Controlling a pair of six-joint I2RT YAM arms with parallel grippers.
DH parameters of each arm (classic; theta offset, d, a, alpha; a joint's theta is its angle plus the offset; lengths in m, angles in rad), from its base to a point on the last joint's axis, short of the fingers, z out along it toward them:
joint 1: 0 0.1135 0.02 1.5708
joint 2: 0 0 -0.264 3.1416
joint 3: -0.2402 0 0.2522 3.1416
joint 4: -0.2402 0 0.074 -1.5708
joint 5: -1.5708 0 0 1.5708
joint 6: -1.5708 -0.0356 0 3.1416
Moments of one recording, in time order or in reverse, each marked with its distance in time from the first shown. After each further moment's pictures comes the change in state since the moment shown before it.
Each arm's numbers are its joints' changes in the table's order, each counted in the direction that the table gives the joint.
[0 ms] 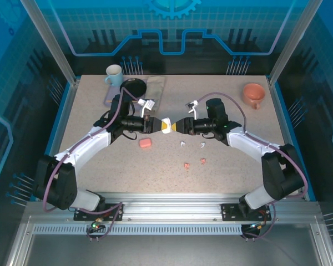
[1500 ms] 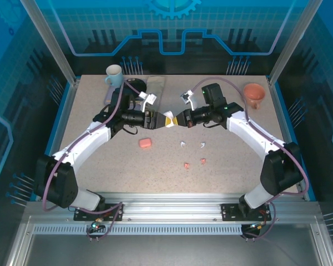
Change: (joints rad) left arm 0.003 -0.019 -0.125 -0.098 -0.003 -0.113; right arm 0.008 -0.053 -0.365 -0.575 -0.094 0.411
